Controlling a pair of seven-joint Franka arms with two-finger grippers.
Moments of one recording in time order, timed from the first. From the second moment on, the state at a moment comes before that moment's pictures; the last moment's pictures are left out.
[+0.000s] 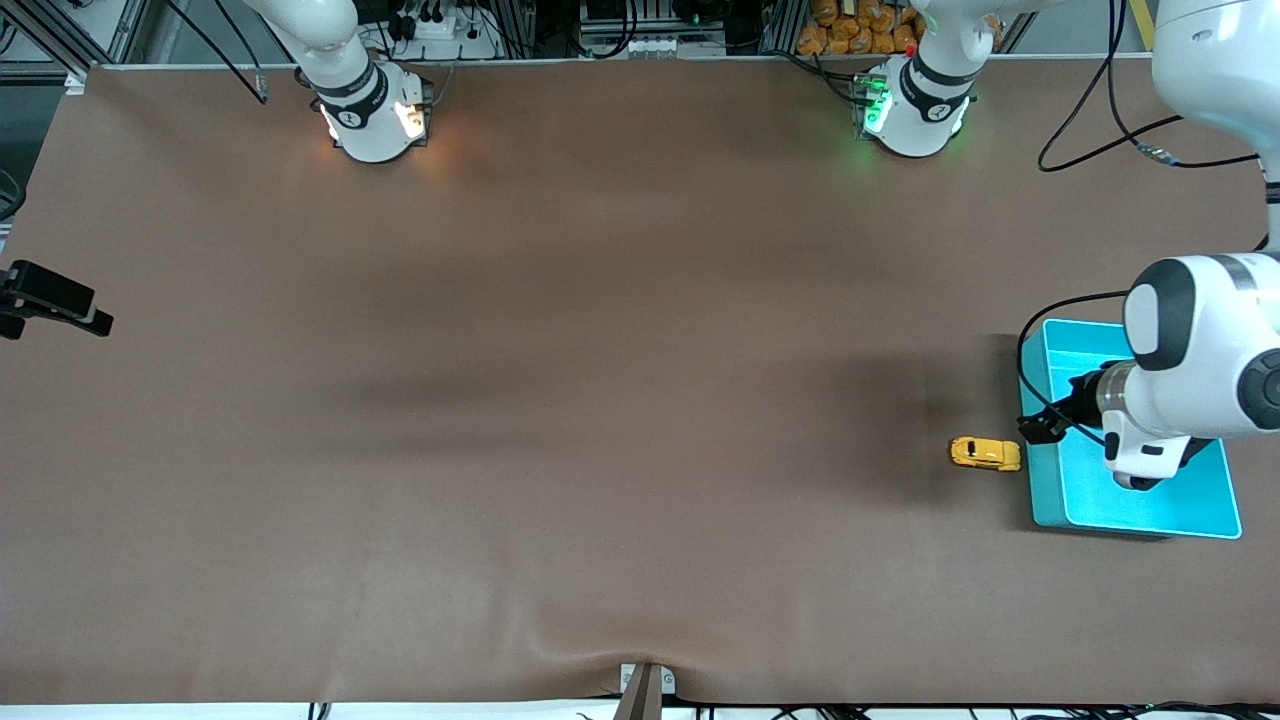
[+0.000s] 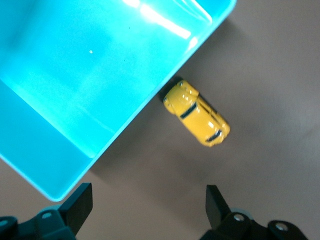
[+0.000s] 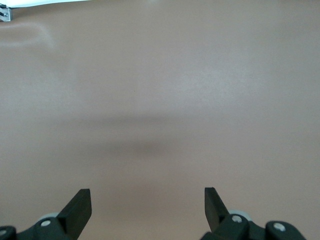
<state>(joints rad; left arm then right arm) 0.05 0.47 -0.02 -1.64 0.06 1.92 -0.69 -0.81 0.40 1.02 -1.18 -0.26 1.43 0.13</state>
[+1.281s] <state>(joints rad) 0.05 0.62 -0.02 -1.81 0.05 2.39 -1.46 -0.21 0.24 0.24 -1.18 -0.06 1.43 -0.01</state>
